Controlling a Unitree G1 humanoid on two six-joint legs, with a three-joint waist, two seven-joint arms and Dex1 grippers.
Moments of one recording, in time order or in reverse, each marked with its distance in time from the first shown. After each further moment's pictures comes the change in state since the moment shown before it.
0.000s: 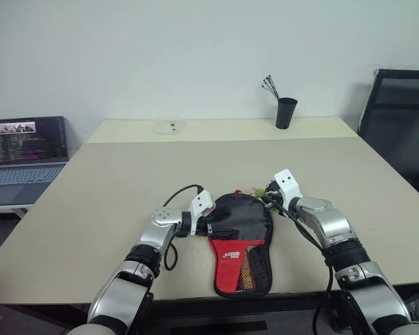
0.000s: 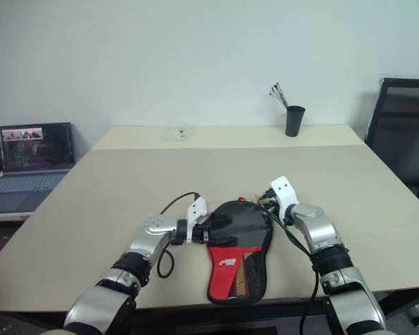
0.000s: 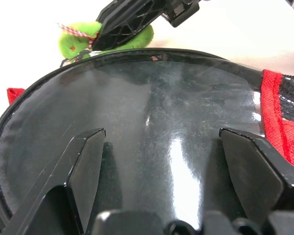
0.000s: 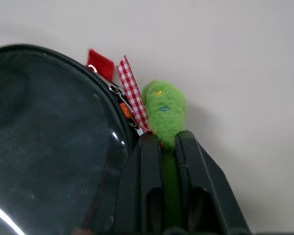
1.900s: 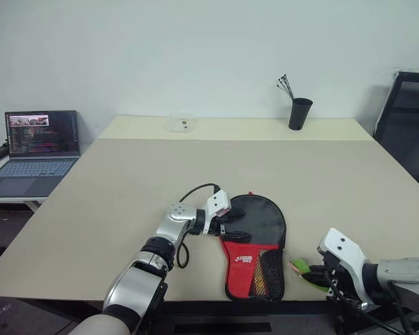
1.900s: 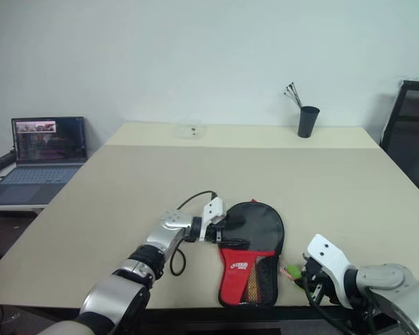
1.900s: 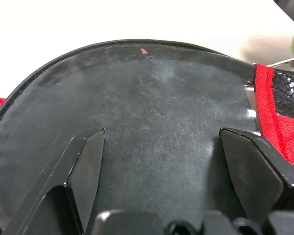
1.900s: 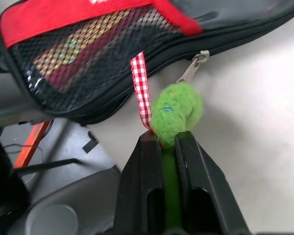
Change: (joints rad) left arm -0.084 -0.082 -0.023 0.098 0.081 -0.043 -0.034; right arm 0.753 -0.586 -0.197 -1.209 0.467 0.586 0.203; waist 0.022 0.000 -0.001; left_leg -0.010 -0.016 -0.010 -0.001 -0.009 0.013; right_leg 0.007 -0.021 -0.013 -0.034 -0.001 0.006
